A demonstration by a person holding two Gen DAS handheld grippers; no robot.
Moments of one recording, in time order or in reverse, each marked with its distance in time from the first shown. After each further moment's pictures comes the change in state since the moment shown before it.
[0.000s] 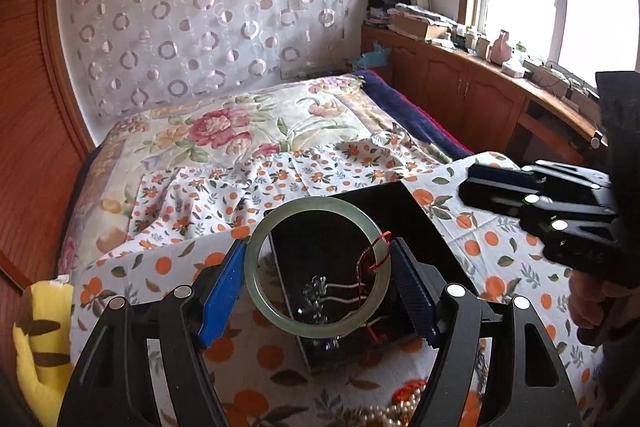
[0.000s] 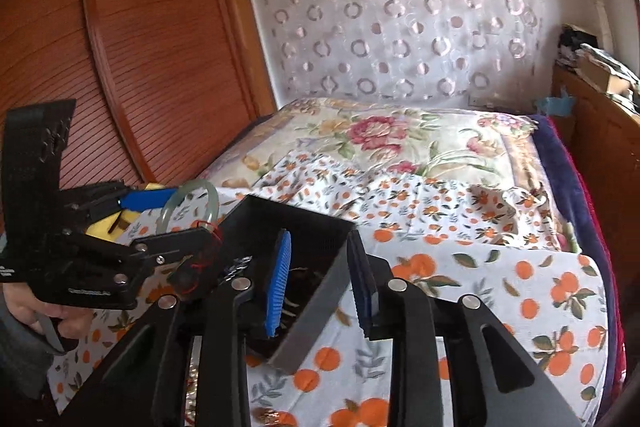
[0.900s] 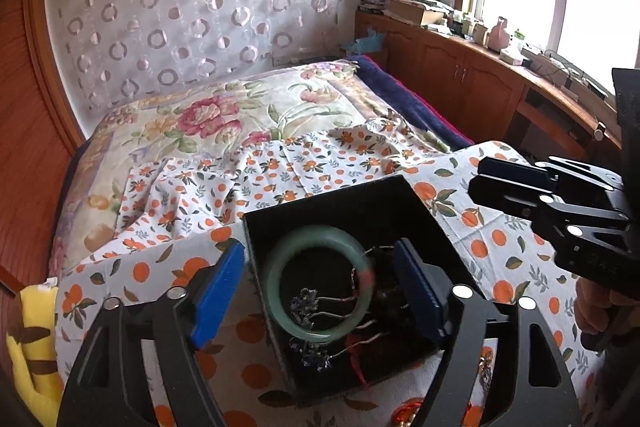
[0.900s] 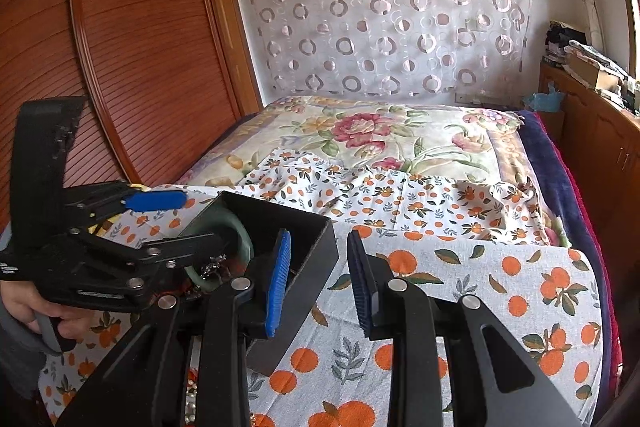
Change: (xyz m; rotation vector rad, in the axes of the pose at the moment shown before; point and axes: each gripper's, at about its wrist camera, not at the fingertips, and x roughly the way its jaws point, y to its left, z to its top) left arm 0.025 -0.002 0.004 0.008 0.037 -0.022; right arm 0.007 -0.015 -0.002 0.012 0.008 -0.034
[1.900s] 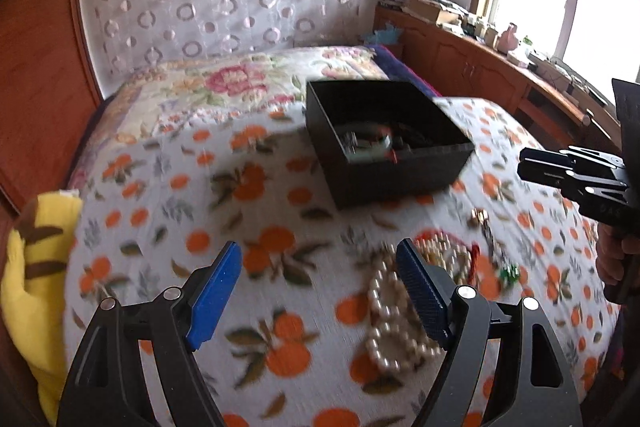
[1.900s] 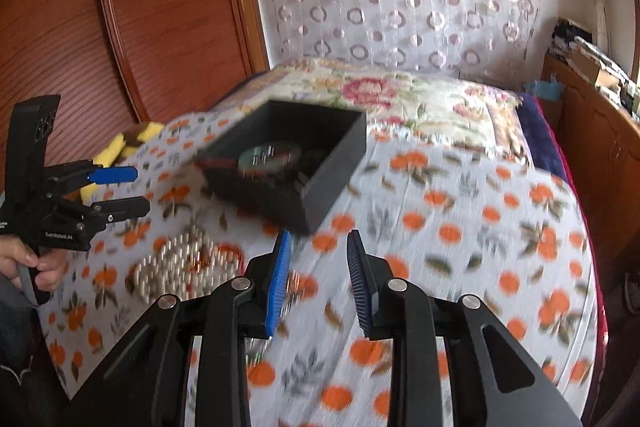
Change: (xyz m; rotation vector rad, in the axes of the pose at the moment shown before) left arm -0.078 0.024 -0.121 -0.096 0.041 0.010; right arm -0.059 0.038 -0.081 -0.067 0.137 -0.021
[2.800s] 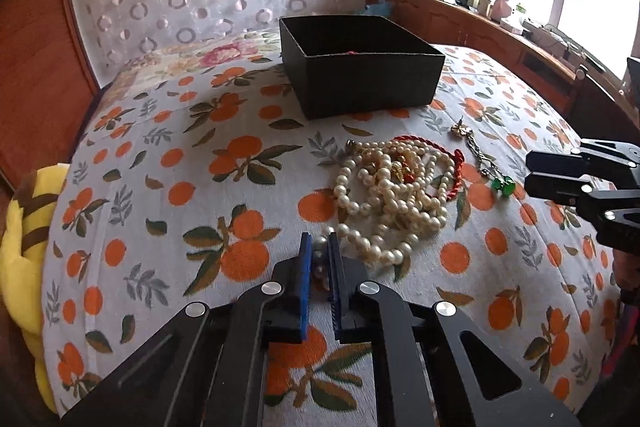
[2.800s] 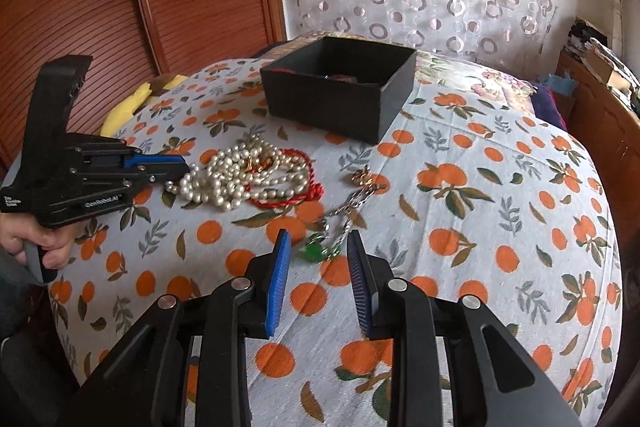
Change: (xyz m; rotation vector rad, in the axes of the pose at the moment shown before) left arm -0.007 -0.025 -0.056 0.045 0.056 0.018; right arm -0.010 0.057 -0.060 -0.070 0.071 0.022
